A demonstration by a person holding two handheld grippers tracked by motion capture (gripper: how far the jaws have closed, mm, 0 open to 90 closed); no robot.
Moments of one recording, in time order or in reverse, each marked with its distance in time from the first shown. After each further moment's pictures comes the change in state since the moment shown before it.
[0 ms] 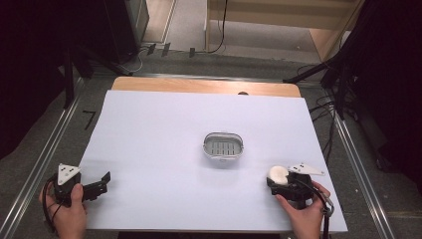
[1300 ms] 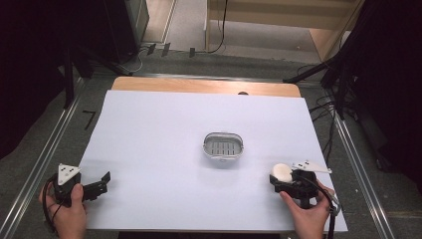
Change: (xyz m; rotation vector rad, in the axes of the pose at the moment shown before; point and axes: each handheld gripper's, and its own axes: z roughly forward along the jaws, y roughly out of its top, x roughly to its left) left arm 0.001 0.000 -0.001 0.000 0.001 -0.004; right arm -0.002 0.012 -0.016 -0.004 0.011 0.042
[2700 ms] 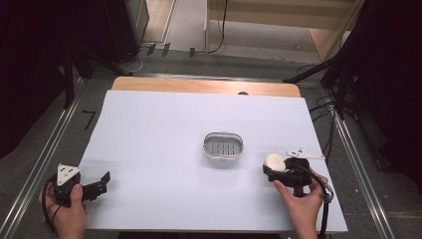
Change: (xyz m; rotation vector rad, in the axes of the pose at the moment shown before) left arm 0.000 0.000 -0.001 -0.010 -0.001 -0.004; right arm 0.013 0.033 0.008 -0.001 0.034 -0.002
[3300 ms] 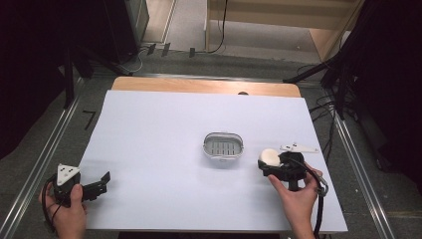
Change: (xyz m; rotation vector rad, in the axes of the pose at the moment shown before) left arm 0.000 0.000 0.000 0.001 -0.002 -0.001; right arm 0.011 0.017 0.005 -0.004 0.012 -0.016
